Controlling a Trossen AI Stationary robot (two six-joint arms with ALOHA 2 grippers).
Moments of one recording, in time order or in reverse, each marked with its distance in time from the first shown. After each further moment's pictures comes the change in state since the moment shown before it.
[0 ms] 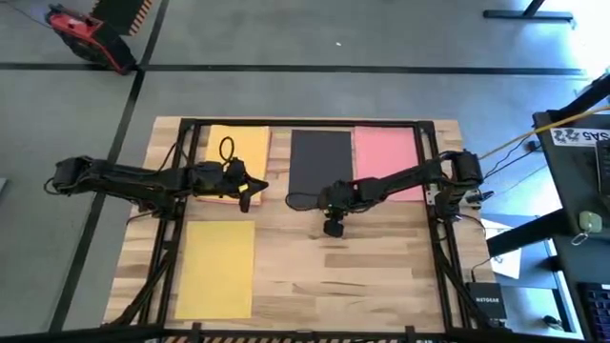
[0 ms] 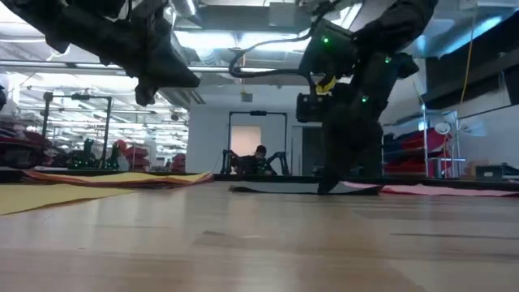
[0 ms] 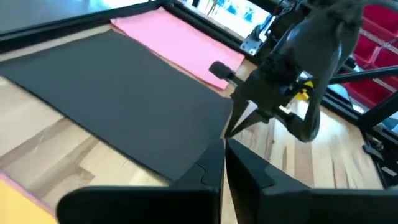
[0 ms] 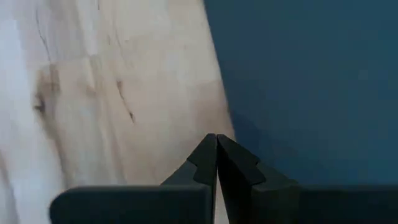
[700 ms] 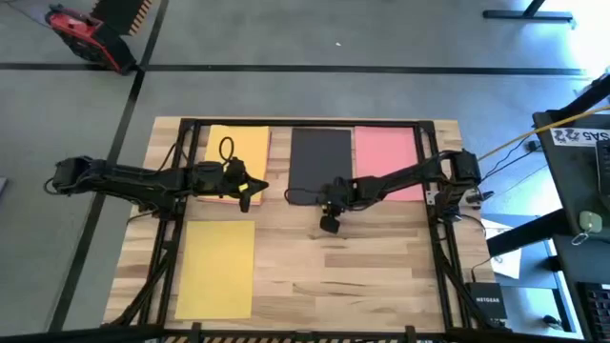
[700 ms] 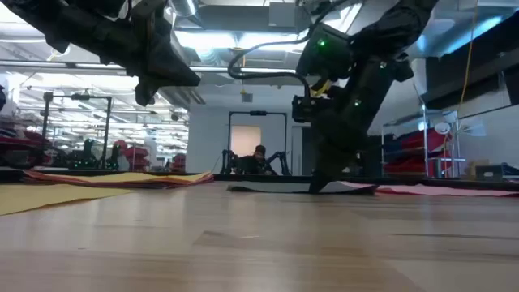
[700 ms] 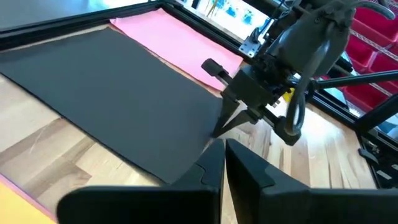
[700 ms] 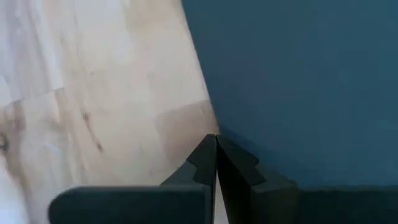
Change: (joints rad) left arm 0.000 0.000 0.000 0.001 0.000 -0.014; right arm -0.023 0.006 -0.003 0.051 0.058 0.031
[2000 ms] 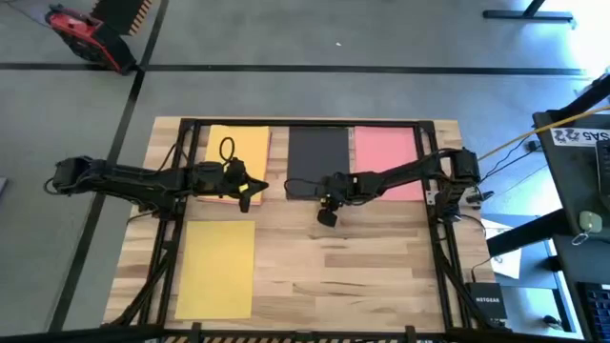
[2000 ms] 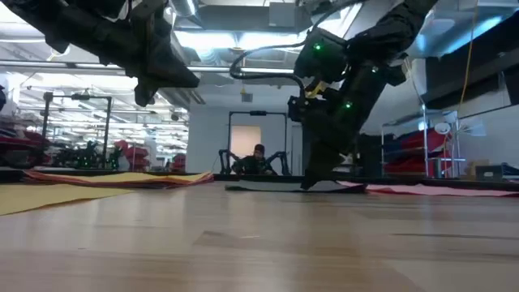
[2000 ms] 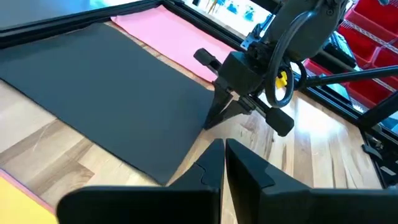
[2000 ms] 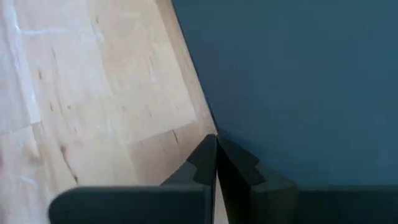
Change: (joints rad) left arm 0.000 0.000 0.000 -0.014 0.001 0.011; right arm -0.038 0.000 -0.001 0.051 -0.012 -0.008
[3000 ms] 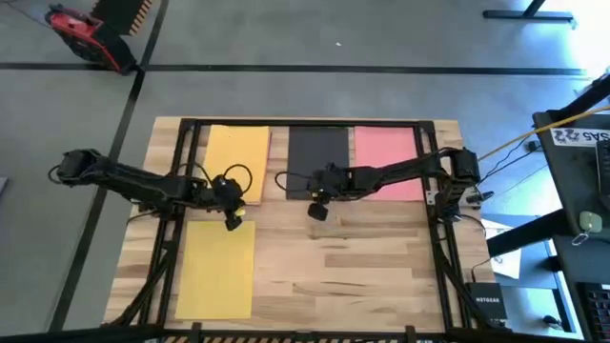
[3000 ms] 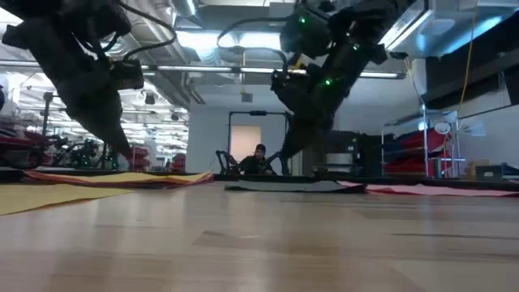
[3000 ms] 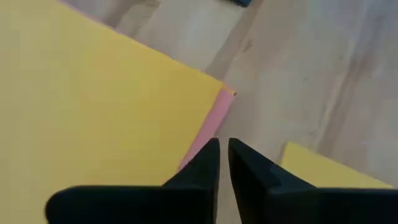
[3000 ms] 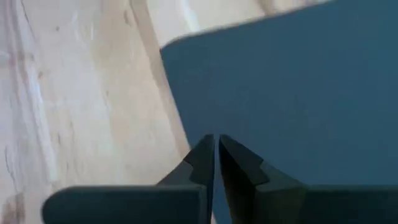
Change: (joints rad) left arm -0.174 0.068 0.001 -0.573 -0.185 0.021; right arm 0.003 -0.002 0.163 -0.083 0.097 -0.058
